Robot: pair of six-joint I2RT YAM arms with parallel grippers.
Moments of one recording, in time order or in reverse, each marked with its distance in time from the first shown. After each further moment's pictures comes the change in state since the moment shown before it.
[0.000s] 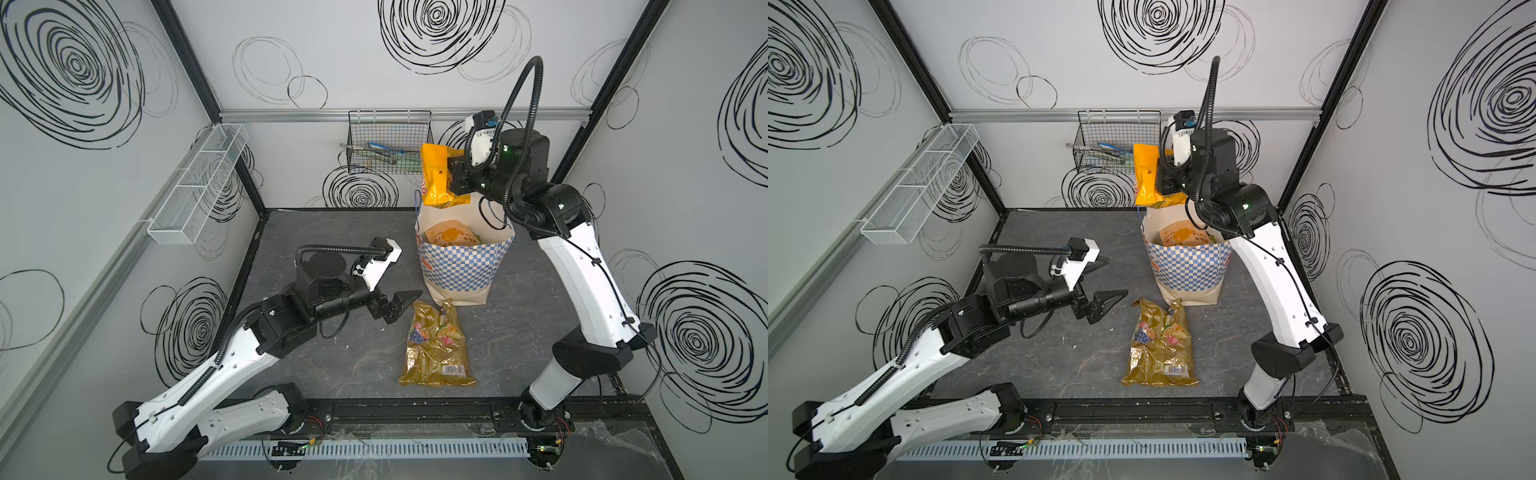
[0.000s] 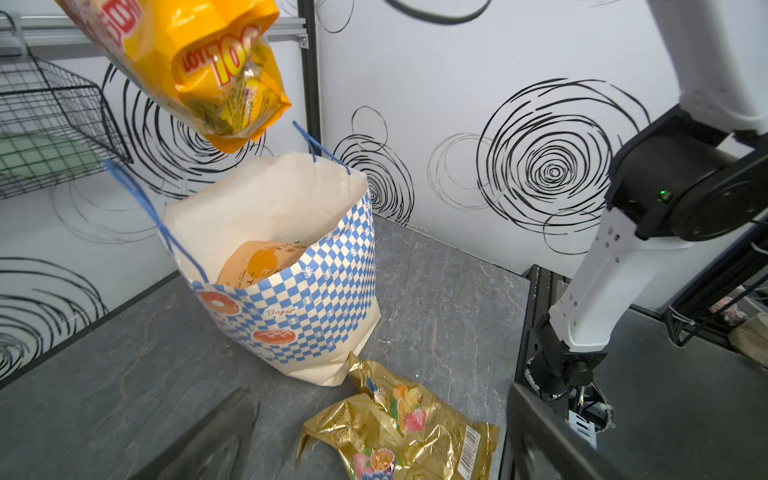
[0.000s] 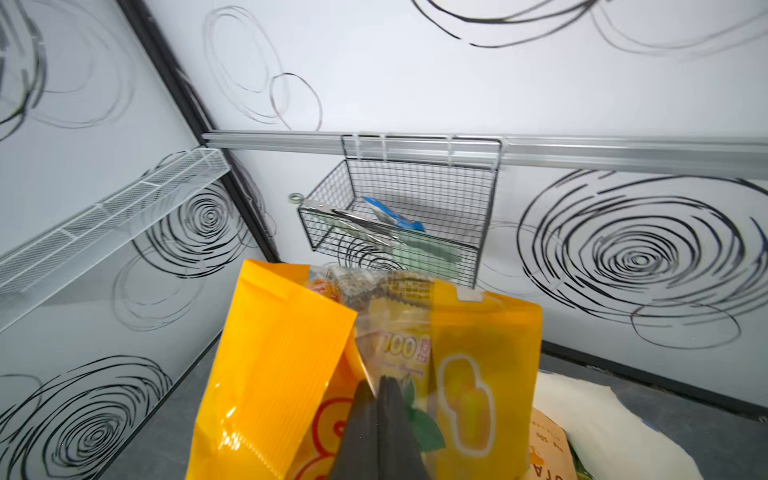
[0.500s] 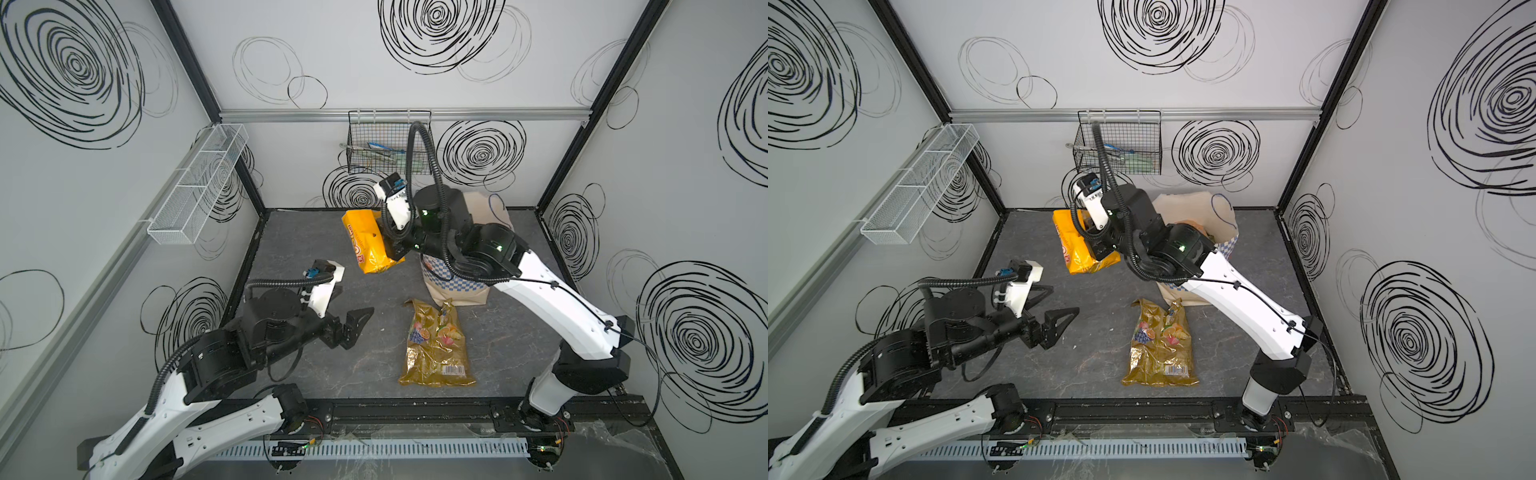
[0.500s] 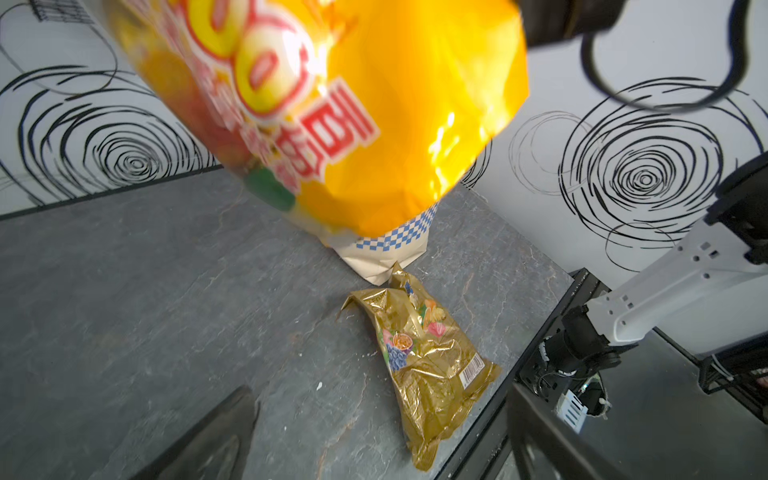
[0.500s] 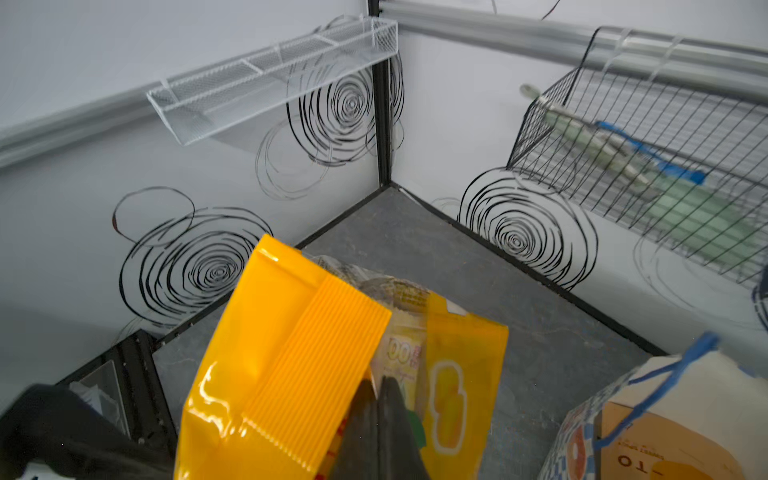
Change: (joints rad) left arm -0.059 -0.284 0.000 -0.440 -0.314 -0.287; right arm 0.403 0.003 -0.266 0.069 0.092 -0.042
